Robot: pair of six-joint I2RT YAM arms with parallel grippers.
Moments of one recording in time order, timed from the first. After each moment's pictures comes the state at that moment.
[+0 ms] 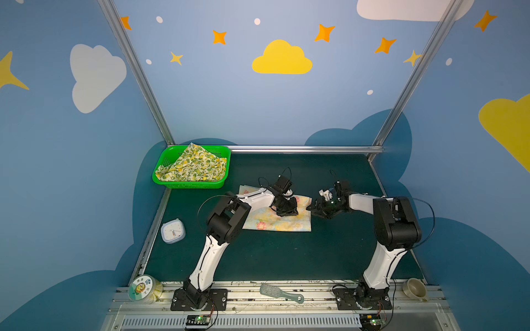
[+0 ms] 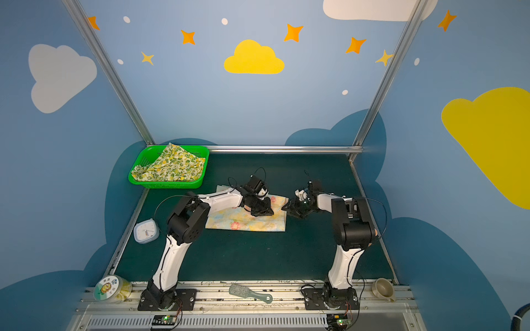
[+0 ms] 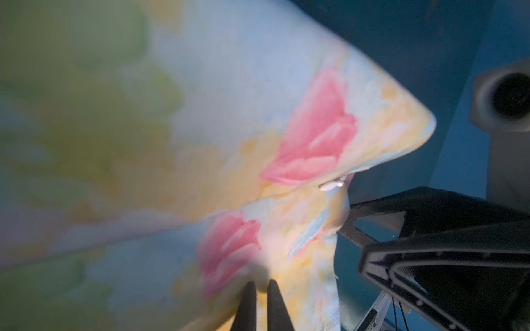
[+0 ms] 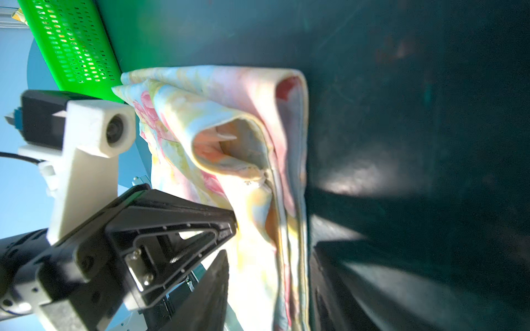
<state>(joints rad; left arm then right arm) -0.67 2.26 1.62 -0.42 0.51 -0.77 0.16 1.89 1.02 -0.33 -0.76 0.50</state>
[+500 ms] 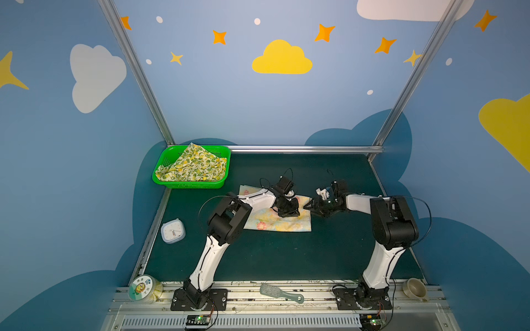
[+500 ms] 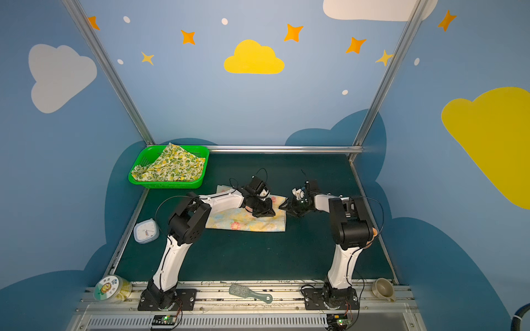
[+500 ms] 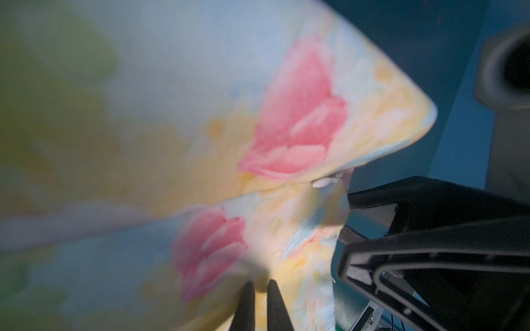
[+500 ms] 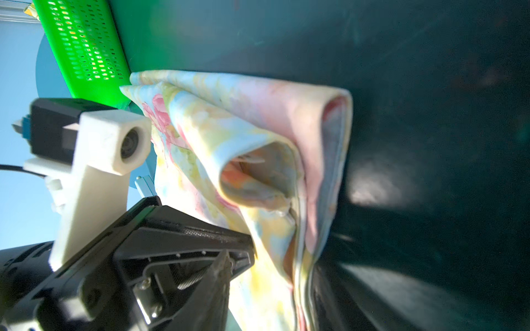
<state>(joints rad) -0.68 2.26 1.62 -0.41 0.51 -0.79 0.19 1.91 1.02 -0.24 -0.76 0.53</state>
